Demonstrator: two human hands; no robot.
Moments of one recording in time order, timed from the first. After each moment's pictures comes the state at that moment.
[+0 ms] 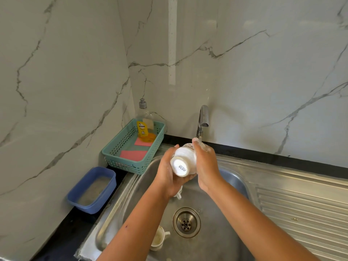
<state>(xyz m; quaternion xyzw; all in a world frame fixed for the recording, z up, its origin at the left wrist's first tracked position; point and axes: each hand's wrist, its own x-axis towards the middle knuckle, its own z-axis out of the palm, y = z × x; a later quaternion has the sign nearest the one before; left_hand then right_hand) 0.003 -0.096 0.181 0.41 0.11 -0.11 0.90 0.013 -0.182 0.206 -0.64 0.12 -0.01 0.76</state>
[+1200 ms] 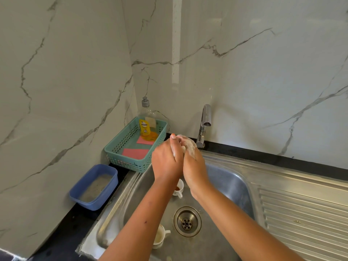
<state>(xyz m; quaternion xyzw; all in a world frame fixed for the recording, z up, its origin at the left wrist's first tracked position) 0.008 -0.099 0.189 0.83 0.04 0.36 0.42 0.001 -0.162 0.194 -0.72 -0.05 -0.04 0.69</state>
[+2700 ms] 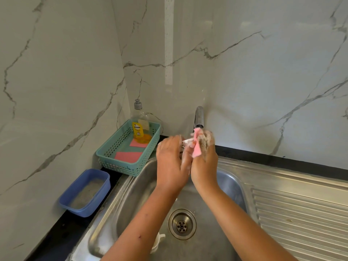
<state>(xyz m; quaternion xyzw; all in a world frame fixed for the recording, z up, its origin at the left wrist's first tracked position) 0.005 -0.116 0.192 0.79 -0.09 0.38 0.47 0.004 -0.188 0.201 -0.71 -0.03 -0.23 0.67</state>
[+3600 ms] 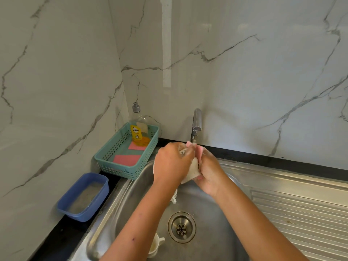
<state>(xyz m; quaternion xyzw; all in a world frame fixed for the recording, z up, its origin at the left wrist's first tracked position) 0.001 -0.119 0.224 0.88 0.01 0.21 0.42 0.018 -0.215 0.210 -0.51 0.01 0.18 0.84</state>
